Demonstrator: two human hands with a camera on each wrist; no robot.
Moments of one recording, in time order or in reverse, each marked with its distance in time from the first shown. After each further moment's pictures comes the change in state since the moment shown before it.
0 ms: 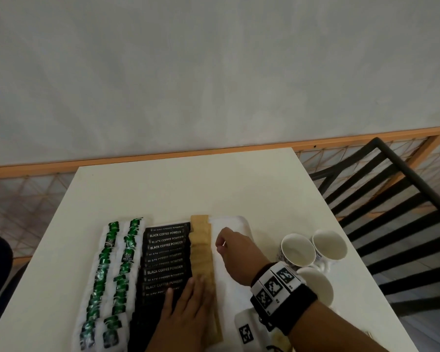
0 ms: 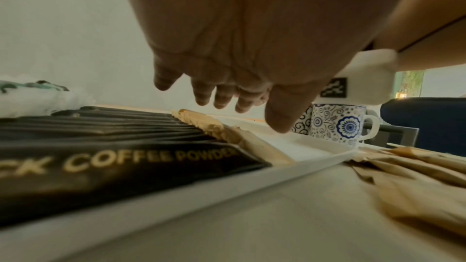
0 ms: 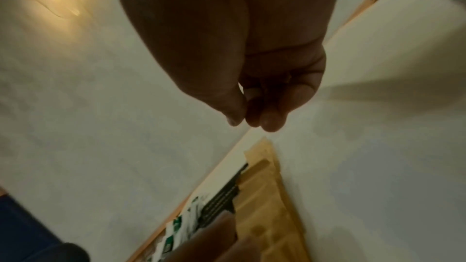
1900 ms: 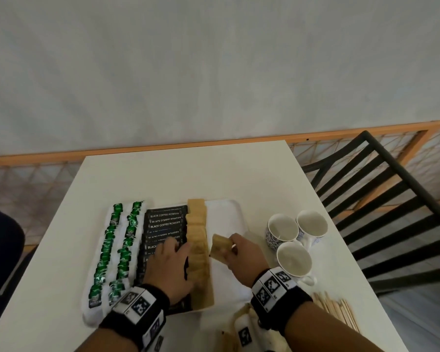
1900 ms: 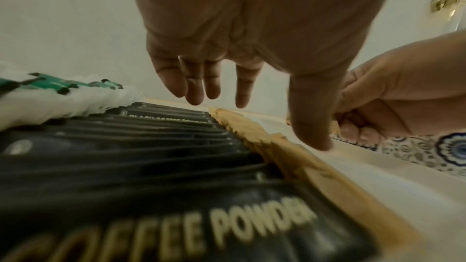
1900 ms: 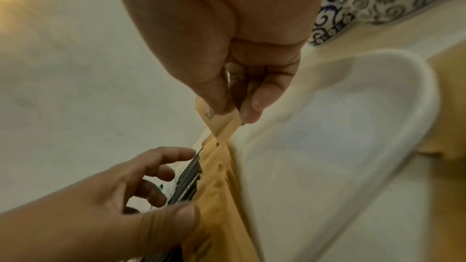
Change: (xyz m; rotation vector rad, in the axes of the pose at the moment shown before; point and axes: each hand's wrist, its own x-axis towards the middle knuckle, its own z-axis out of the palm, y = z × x) left_hand 0.043 -0.005 -0.075 -0.154 -0.508 -0.368; right_hand -0.058 0.031 0.027 0.150 0.093 0.162
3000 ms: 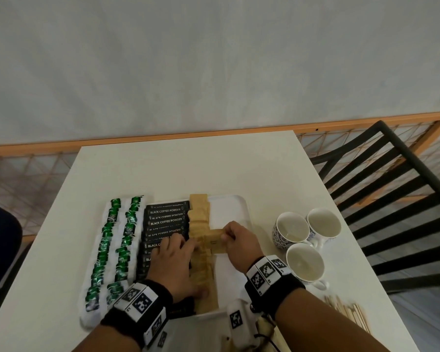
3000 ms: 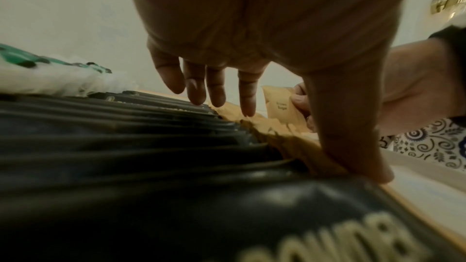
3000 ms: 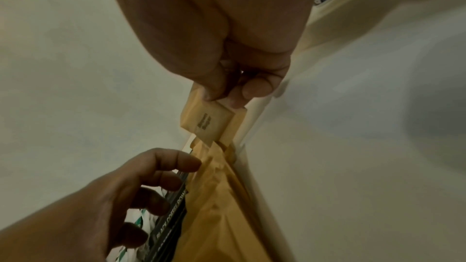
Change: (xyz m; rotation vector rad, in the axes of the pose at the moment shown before) left_hand 0.021 -0.005 0.004 0.019 -0.096 0.033; right_hand 0.041 0.001 0.020 0.087 0.037 0.025
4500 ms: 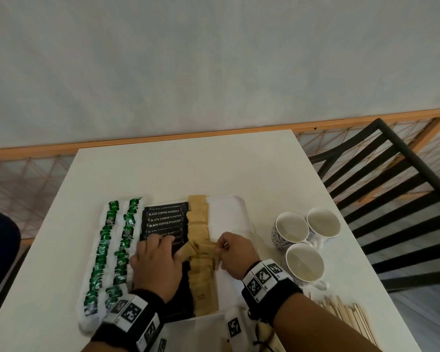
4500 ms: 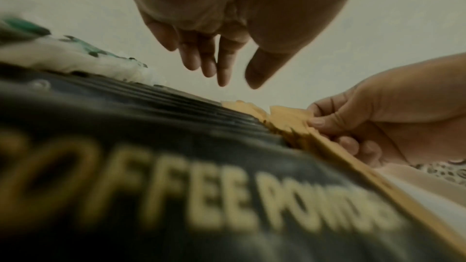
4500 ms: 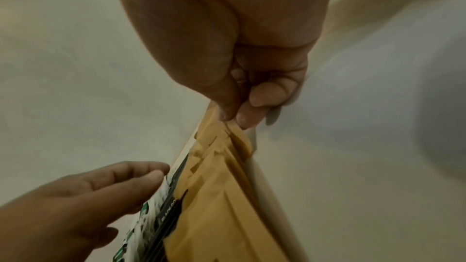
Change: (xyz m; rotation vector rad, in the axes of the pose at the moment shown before) left_hand -0.006 -0.009 0.005 -0.187 0.353 -0.281; right_hand -0.005 -0.001 0.010 -0.017 -0.126 0.068
